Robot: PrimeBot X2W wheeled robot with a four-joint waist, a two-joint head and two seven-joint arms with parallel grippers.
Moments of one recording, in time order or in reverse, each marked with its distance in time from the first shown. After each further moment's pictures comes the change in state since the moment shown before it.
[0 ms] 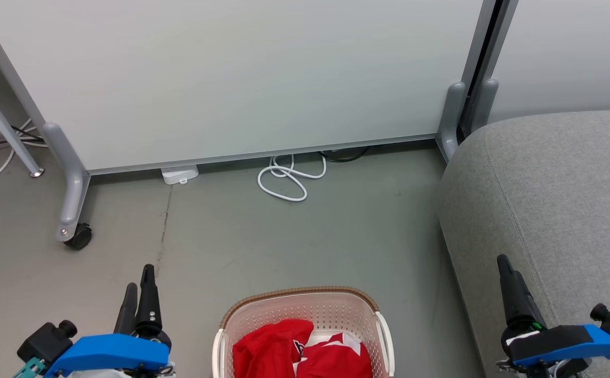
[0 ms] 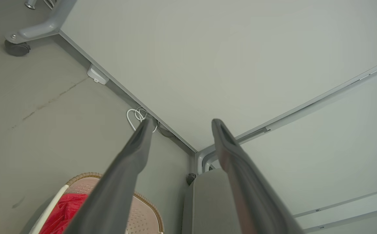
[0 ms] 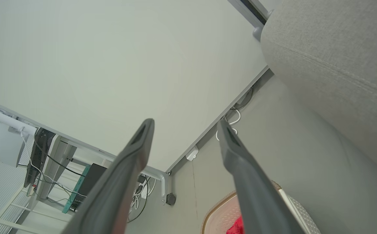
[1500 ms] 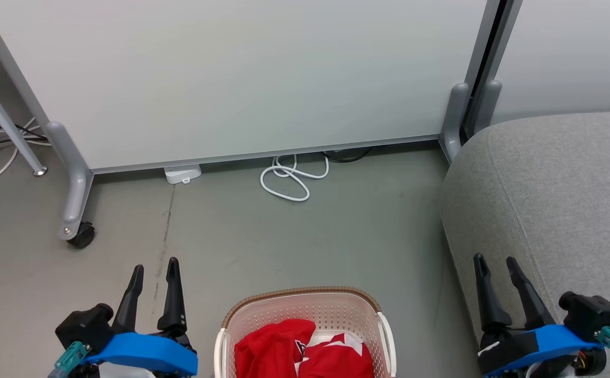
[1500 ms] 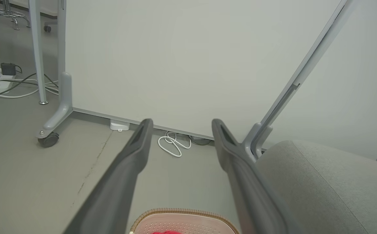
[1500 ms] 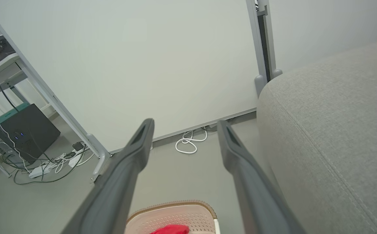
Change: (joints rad) left arm -0.018 0.024 -0.072 0.024 0.523 -0.002 -0.123; right arm -0.004 -0.005 0.038 -0.011 -0.556 0.002 -0.120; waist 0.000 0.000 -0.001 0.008
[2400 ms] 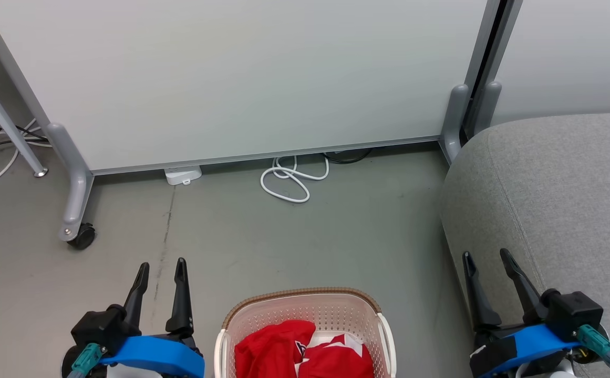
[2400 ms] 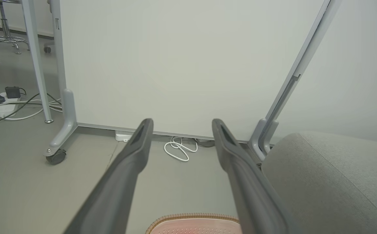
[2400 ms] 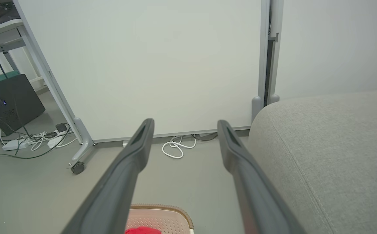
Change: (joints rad) left arm -0.012 -0.014 0.000 0.040 0.126 -0.013 -0.057; right arm -0.010 -0.003 0.016 -0.005 -0.213 0.000 -0.043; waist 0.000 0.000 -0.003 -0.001
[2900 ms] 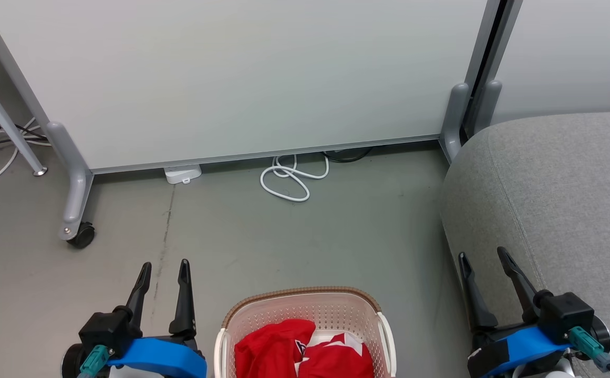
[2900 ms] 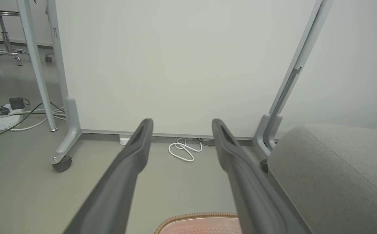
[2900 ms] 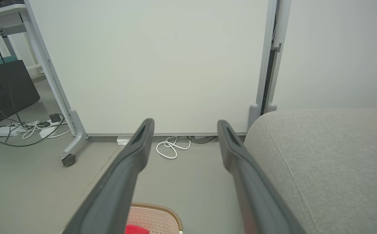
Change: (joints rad) left arm 0.000 -0.004 0.000 0.010 0.077 0.000 -0.025; right arm 0.000 -0.001 0.005 -0.006 -0.096 0.000 -0.021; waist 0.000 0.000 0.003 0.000
